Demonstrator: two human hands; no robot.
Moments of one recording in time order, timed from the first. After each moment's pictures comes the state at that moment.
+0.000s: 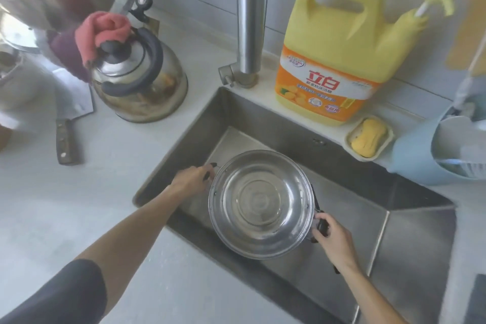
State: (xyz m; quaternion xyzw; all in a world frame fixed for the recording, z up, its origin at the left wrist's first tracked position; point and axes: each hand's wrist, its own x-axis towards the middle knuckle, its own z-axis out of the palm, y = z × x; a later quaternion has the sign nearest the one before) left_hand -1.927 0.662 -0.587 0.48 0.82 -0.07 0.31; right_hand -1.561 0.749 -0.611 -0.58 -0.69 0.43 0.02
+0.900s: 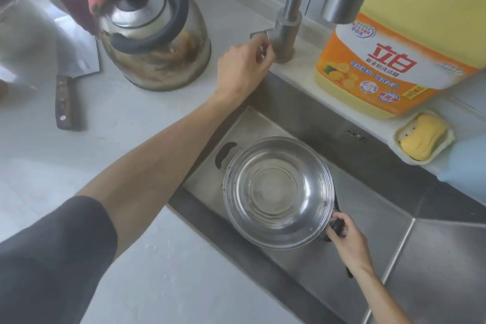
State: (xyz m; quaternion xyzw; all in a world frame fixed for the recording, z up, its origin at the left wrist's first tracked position) left_hand -1.946 0.801 -0.493 0.41 0.86 0.31 0.03; right_hand -1.569 0.749 -0.640 -0.60 -0.65 0.47 0.03
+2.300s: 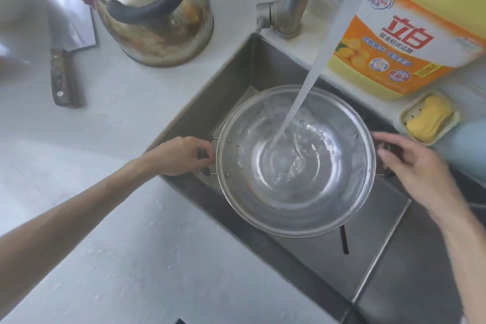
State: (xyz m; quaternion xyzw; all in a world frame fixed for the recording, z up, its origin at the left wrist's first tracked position) left_hand -1.940 0.609 -0.518 0.44 0.77 0.05 0.46; right_hand -1.617 0.828 -0.474 -0.48 -0.75 0.45 0.07
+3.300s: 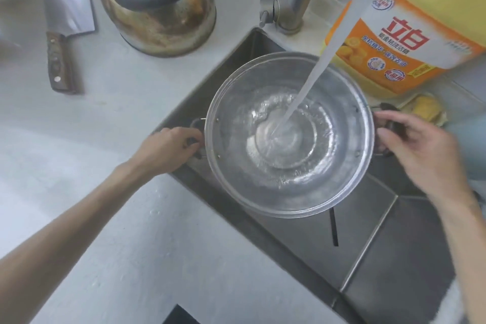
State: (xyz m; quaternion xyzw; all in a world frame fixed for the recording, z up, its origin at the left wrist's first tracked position) left_hand -1.934 0.588 -0.512 0.40 0.85 0.08 0.34; right_hand -1.636 0.825 -0.443 -0.41 -0.79 0.43 0.16
